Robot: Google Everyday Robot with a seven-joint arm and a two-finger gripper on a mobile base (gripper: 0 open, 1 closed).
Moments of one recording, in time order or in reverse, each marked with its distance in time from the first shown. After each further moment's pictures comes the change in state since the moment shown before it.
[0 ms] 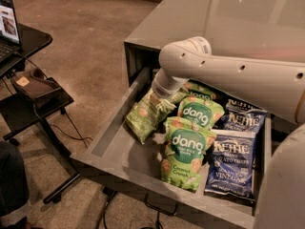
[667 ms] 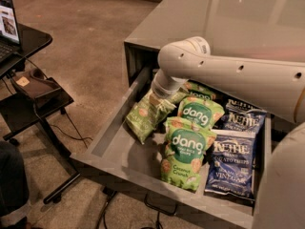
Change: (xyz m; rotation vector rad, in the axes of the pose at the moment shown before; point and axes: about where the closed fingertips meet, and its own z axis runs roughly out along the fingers) arm 0.000 0.001 0.001 0.002 0.006 0.000
